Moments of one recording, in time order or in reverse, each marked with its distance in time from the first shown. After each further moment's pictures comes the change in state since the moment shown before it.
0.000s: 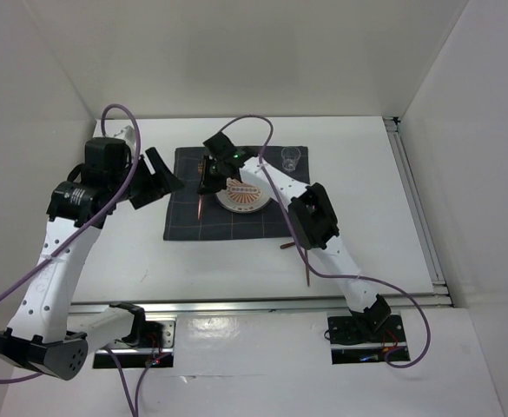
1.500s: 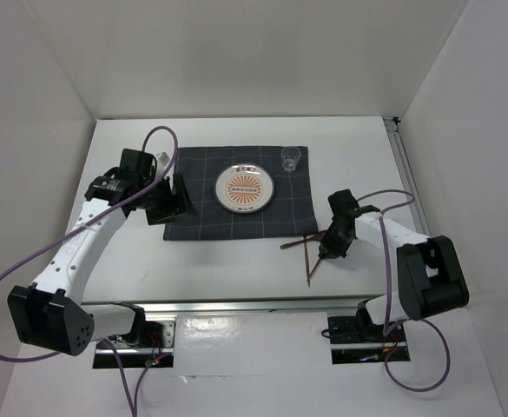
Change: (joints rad) left arm 0.004 0.141 -0.228 0.054 0.142 0.166; right arm -0.492 -1.106 -1.621 0.055 0.148 0.083
